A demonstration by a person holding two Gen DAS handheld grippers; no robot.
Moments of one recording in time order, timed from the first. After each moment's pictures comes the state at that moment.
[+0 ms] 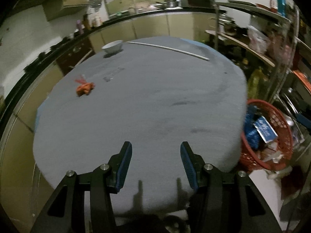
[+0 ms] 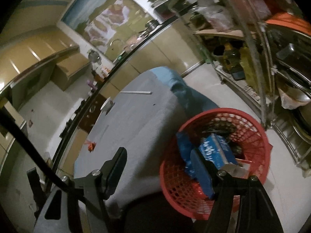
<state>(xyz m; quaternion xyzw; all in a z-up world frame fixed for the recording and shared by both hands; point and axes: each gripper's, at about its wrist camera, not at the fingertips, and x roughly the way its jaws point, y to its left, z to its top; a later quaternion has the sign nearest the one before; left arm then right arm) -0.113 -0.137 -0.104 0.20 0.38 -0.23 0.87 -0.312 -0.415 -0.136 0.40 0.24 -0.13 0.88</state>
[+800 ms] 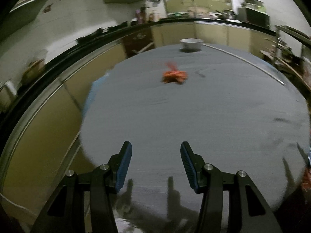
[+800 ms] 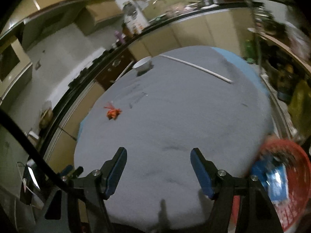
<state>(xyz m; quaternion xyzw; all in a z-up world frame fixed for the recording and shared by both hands) -0.010 0.038 -0.116 0.13 0.36 -0.07 0.92 -0.090 -0.298 -0.067 0.26 0.37 -0.01 0.89</state>
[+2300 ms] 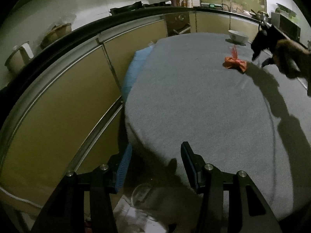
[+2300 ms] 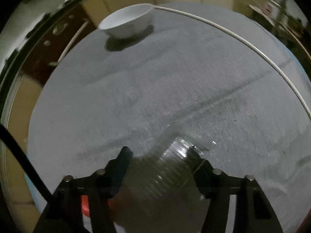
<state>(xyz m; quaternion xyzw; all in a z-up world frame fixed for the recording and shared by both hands) 0.039 0.141 -0.143 0.08 0.41 0.00 0.91 0.308 -0.226 -0.170 0.23 0.54 -0.15 0.80</state>
